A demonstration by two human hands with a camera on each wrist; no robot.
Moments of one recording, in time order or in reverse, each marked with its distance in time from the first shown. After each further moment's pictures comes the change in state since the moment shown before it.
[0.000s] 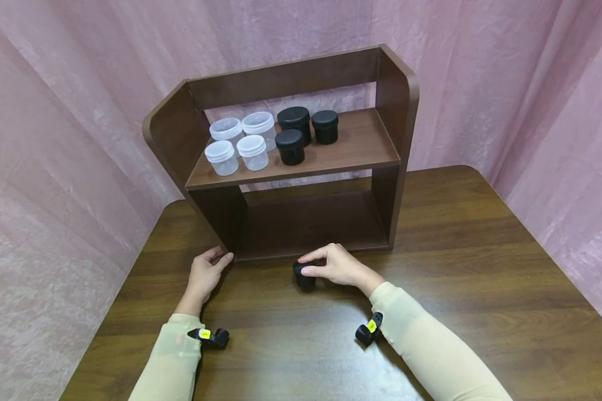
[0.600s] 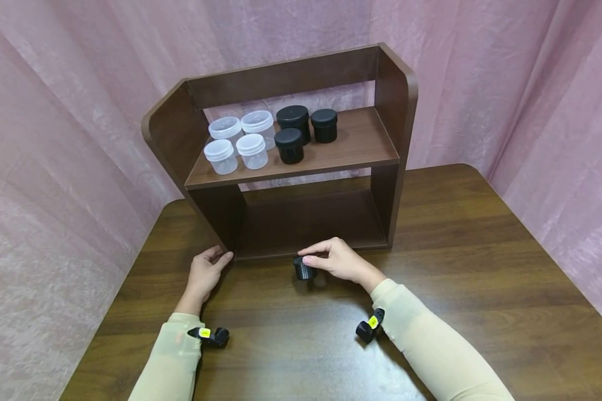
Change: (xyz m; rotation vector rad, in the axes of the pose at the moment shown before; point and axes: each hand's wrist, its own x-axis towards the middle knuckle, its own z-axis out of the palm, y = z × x) left_hand 0.000 -0.001 0.001 0.007 -0.005 -0.002; right_hand -0.001 -0.002 -0.006 0.102 0.062 0.013
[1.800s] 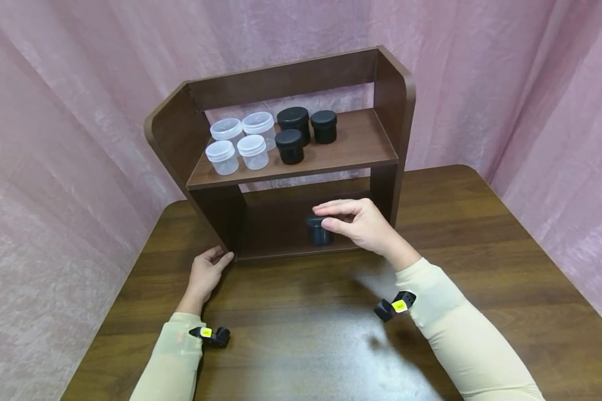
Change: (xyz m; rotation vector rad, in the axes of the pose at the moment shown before) left_hand 0.000 -0.001 0.000 -0.004 -0.007 0.004; right_hand -0.005 -0.051 -0.069 0.044 0.200 -0.263
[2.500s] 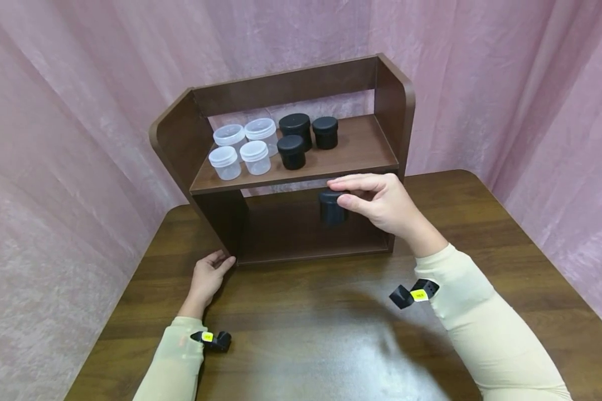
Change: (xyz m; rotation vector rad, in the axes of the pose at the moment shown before) left_hand 0.000 -0.003 0.000 -0.008 0.005 -0.011; right_hand 0.015 -0.053 -0.037 -0.016 0.095 -0.160
